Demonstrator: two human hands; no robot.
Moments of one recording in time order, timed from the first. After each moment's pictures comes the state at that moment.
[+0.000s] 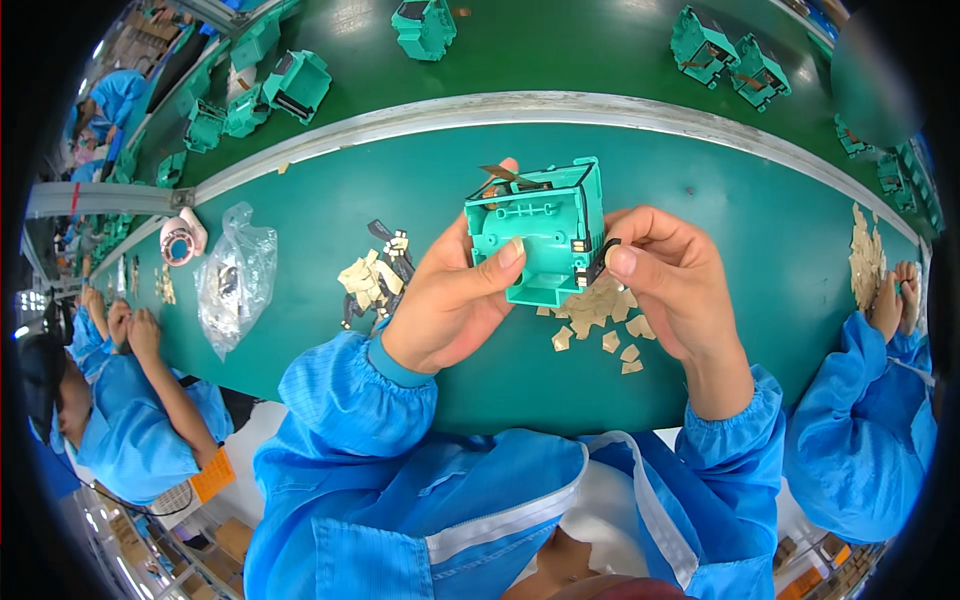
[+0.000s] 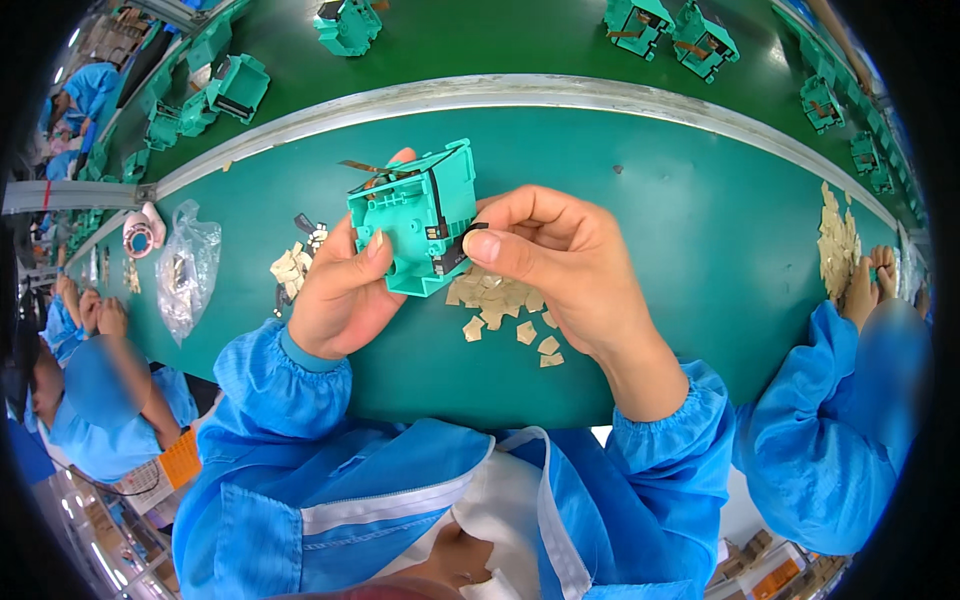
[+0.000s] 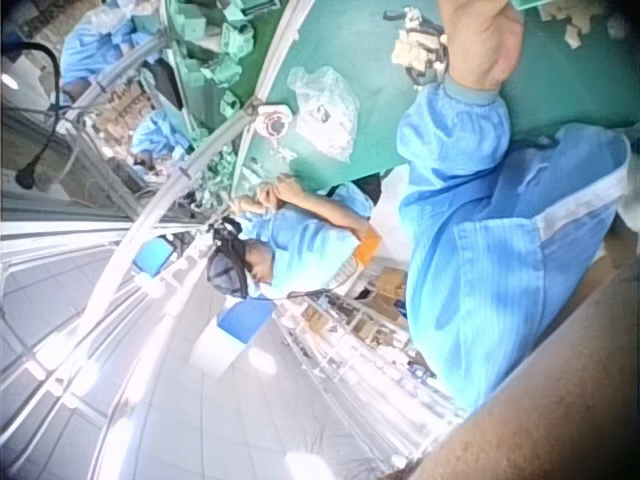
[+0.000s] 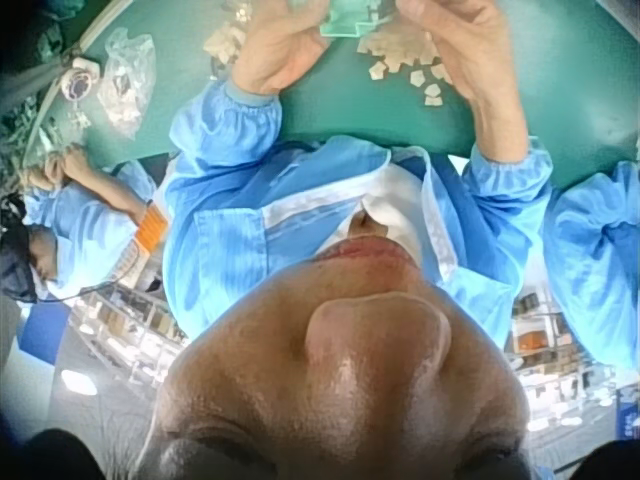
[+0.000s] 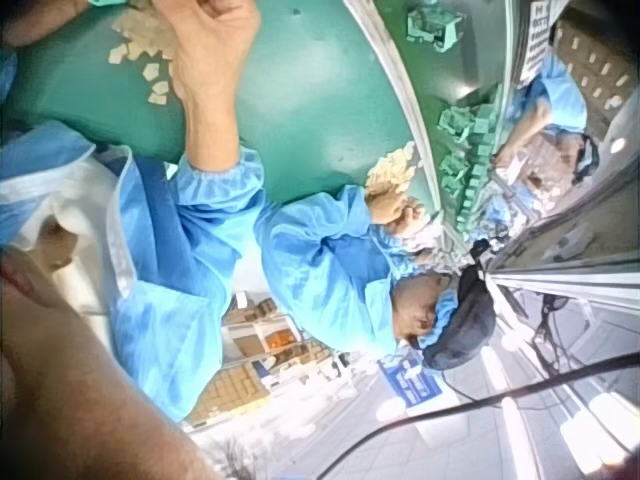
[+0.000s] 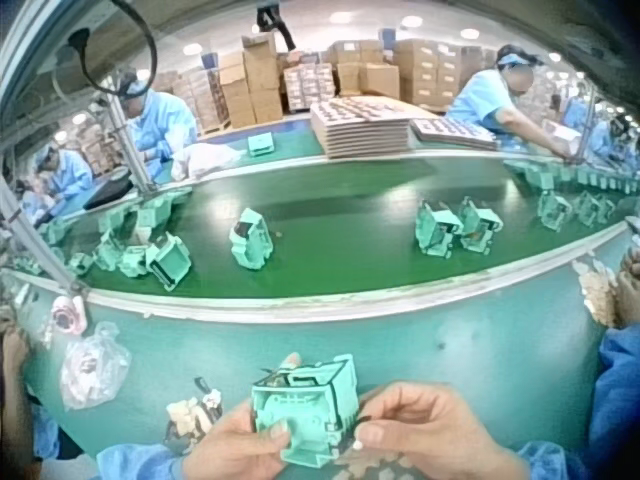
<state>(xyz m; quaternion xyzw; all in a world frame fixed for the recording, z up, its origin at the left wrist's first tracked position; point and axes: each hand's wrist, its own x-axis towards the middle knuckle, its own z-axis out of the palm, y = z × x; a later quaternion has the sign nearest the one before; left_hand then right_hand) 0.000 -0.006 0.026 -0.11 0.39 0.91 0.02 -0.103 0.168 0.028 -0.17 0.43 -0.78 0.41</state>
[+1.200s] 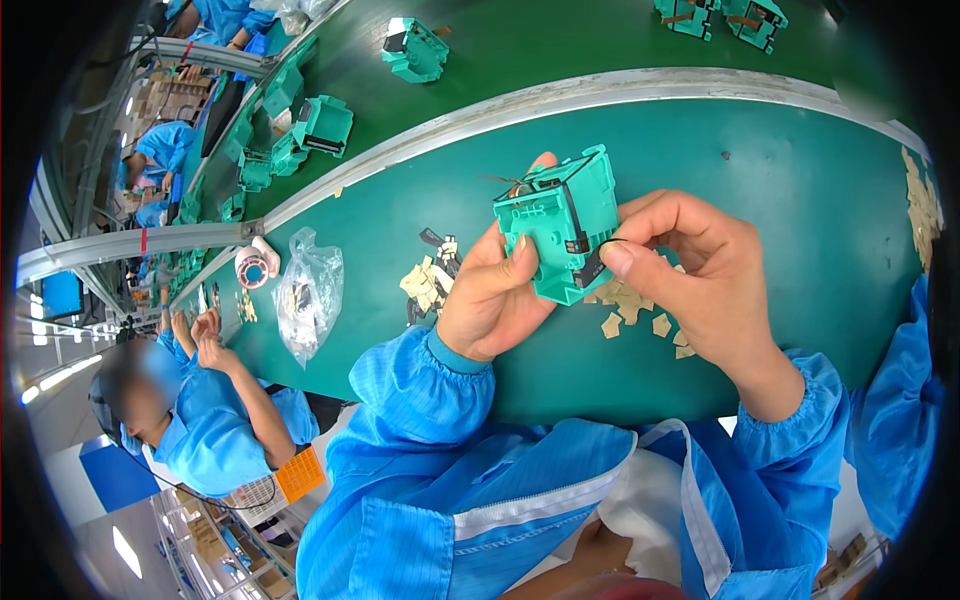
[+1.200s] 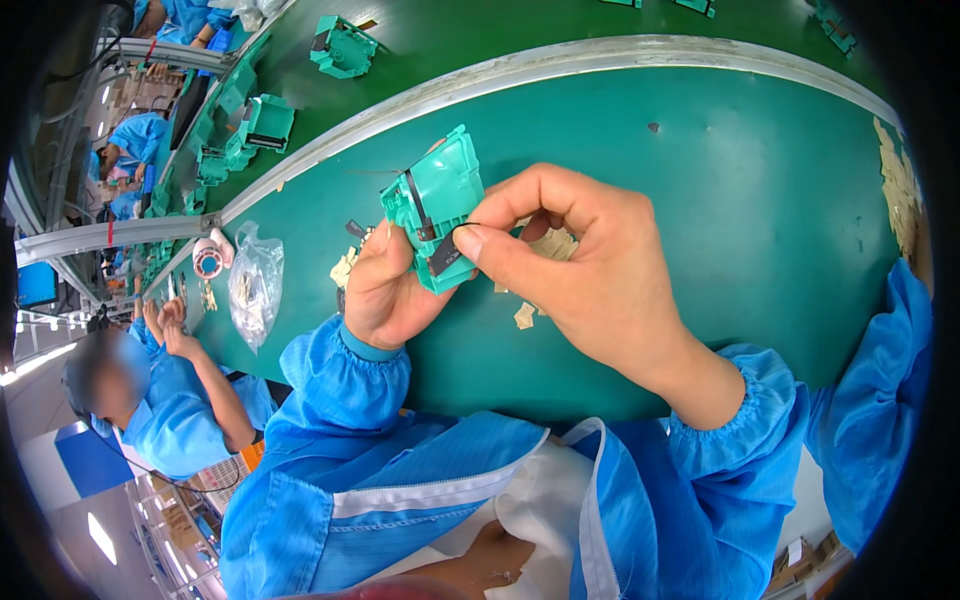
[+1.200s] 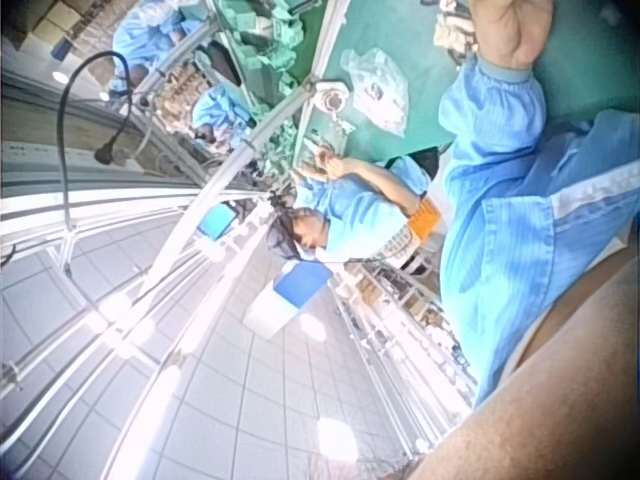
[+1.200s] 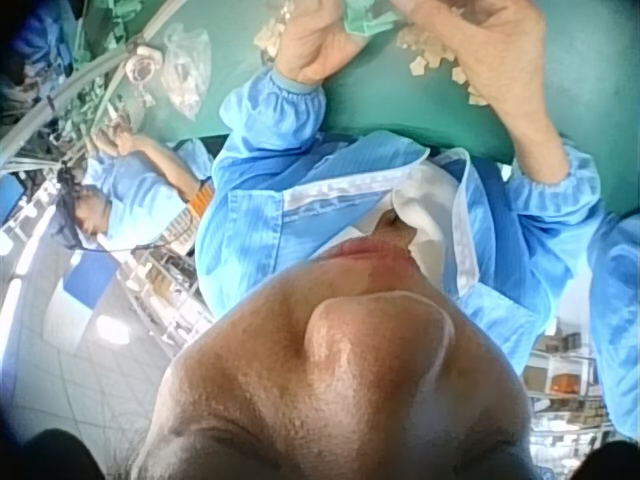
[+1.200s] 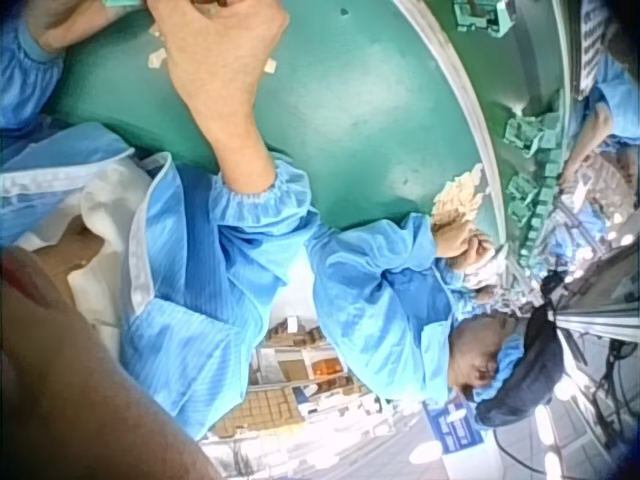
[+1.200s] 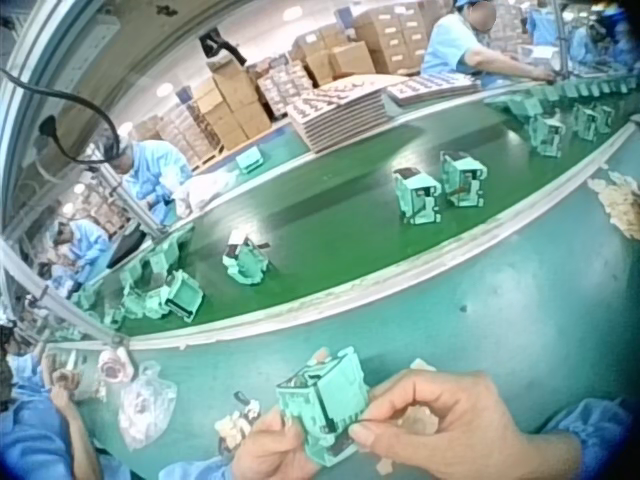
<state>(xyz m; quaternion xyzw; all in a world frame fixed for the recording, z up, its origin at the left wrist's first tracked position) 0.000 -0.006 0.012 -0.03 0.32 0.94 0.08 -0.081 0.166 0.040 -0.22 0.58 -0.75 0.24</state>
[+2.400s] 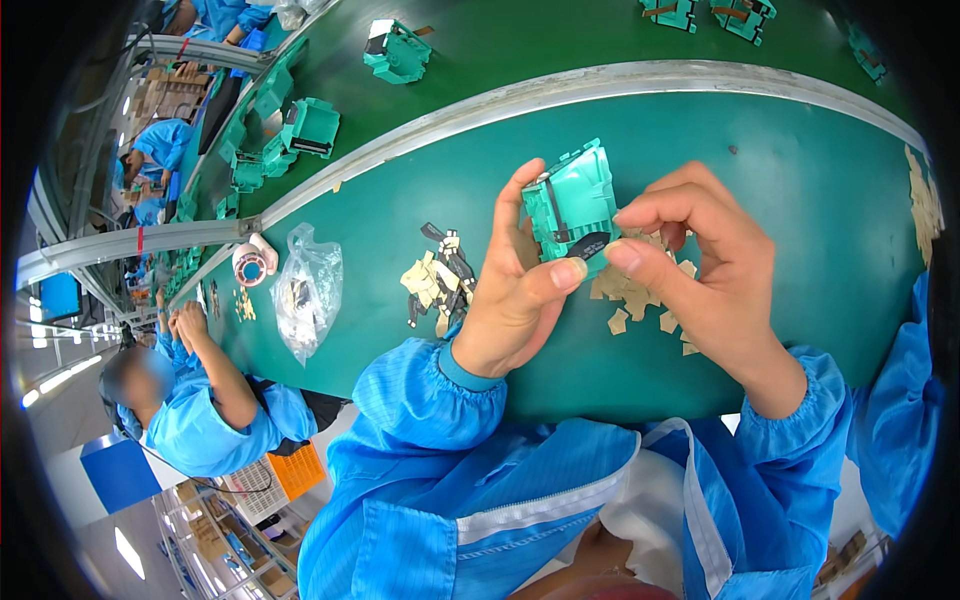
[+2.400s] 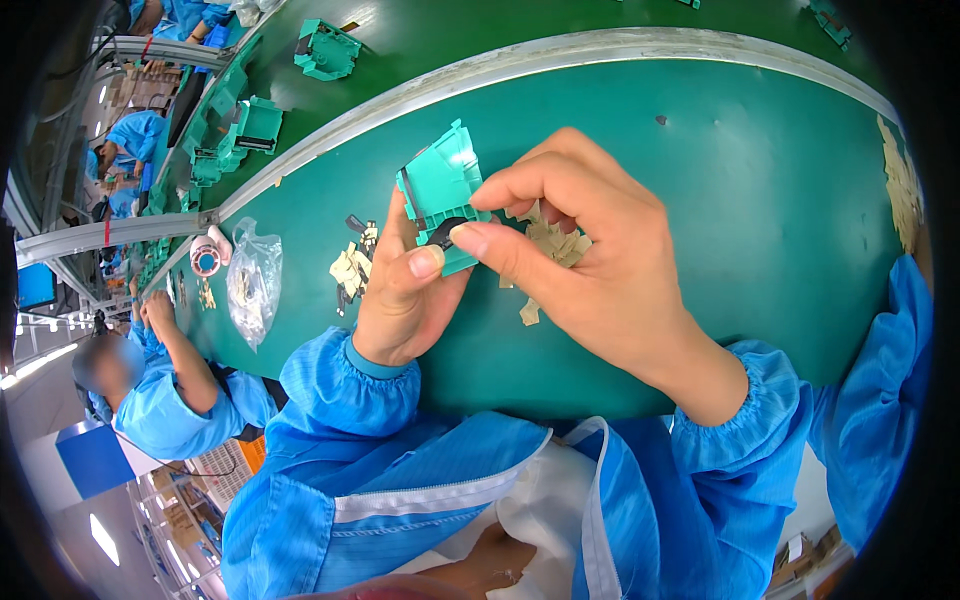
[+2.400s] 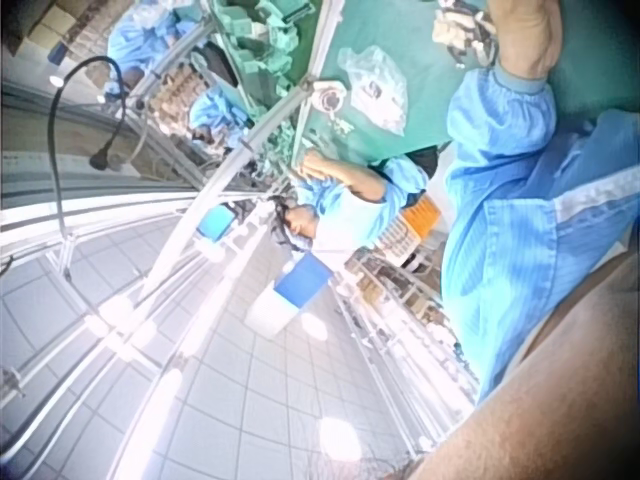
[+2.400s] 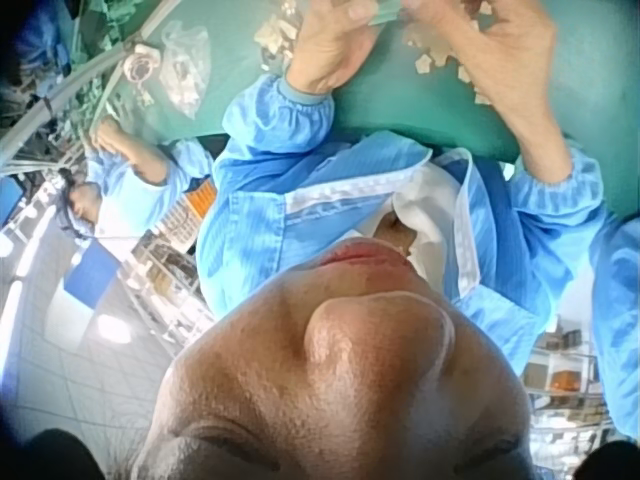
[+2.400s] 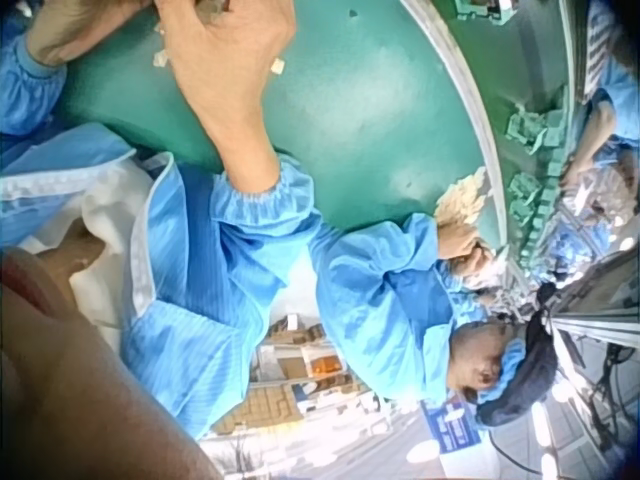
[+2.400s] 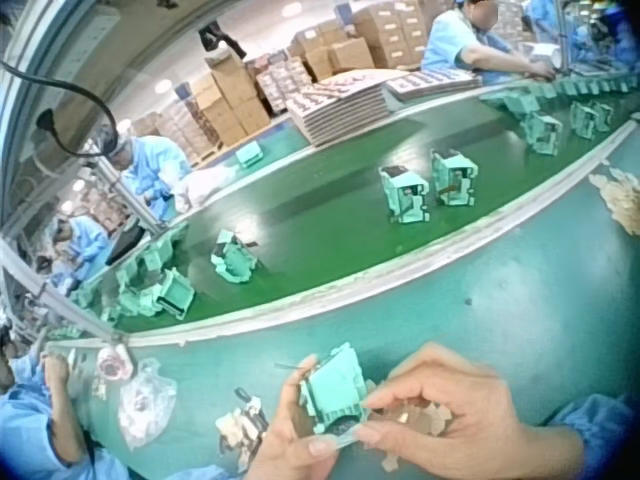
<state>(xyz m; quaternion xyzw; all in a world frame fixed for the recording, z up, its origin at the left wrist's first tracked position) -0.002 0.019 0.019 -0.15 0.48 0.86 -0.04 -0.087 0.171 0.035 -0.32 0.68 -0.65 0.12</state>
